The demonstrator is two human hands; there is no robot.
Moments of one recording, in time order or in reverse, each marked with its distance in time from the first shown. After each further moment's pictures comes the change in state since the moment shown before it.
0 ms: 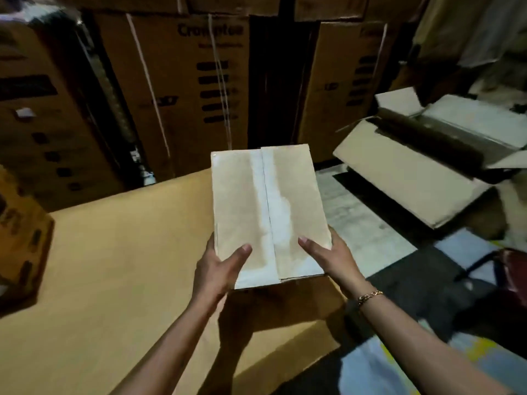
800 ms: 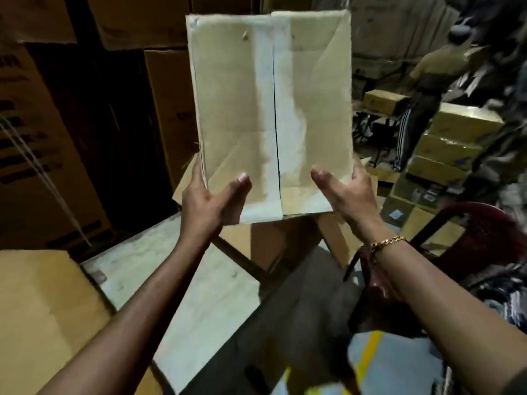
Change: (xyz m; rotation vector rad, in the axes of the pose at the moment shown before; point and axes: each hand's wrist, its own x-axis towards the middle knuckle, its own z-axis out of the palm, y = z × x) left_hand 0.054 0.298 0.476 -0.259 -0.262 0.603; right_hand 0.118 -0.030 -0.513 -0.087 0.621 -0.343
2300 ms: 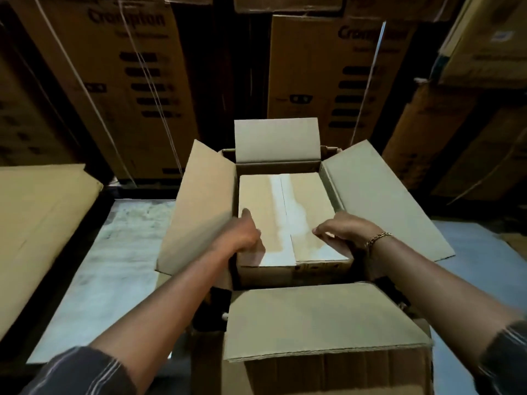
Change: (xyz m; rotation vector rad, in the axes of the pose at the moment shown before) left_hand 0.254 -0.214 0.313 0.942 0.031 -0.991; right_hand 0.475 0.313 0.082 -0.555 -1.231 0.262
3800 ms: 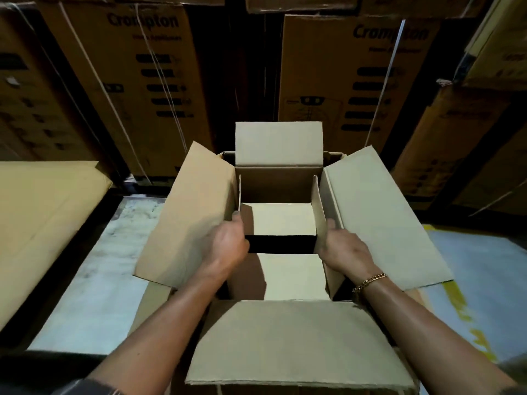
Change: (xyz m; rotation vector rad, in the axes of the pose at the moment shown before) left_hand -0.027 0.009 0.015 0.194 0.357 0.025; right_hand -0.001 0.026 0.009 -0.527 0.247 -0.283
